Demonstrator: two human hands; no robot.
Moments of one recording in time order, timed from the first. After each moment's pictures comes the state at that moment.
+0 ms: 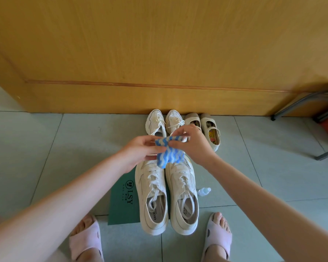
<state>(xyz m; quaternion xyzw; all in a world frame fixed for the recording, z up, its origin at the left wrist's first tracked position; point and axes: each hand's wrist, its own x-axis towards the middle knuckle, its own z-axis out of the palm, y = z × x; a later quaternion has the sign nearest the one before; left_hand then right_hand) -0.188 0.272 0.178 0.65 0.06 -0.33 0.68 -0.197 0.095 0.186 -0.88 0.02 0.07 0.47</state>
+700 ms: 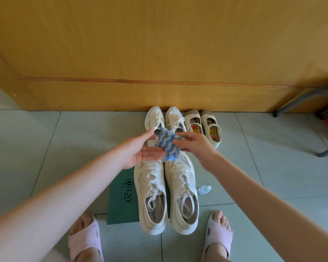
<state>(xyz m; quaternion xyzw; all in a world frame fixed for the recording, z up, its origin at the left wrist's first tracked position) -0.176 0.271 0.174 0.54 0.21 -0.40 0.71 -0.195 0.080 0.165 -0.73 0.14 0.18 0.65</state>
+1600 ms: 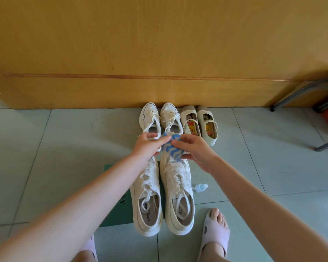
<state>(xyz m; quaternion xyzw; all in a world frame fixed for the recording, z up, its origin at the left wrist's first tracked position) -0.174 0.218 0.143 0.71 0.19 -0.26 0.63 -0.192 0.057 0.136 -0.68 0.18 0.23 0.68</state>
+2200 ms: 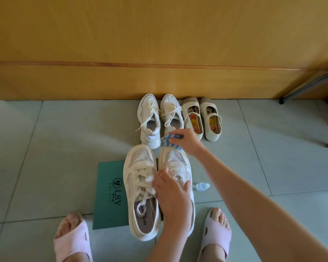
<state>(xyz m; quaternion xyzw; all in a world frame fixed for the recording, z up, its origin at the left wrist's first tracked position) -0.286 0.134 0.065 0.93 0.16 -0.06 0.33 -0.144 0.052 0.061 -0.89 0.07 0.16 0.42</state>
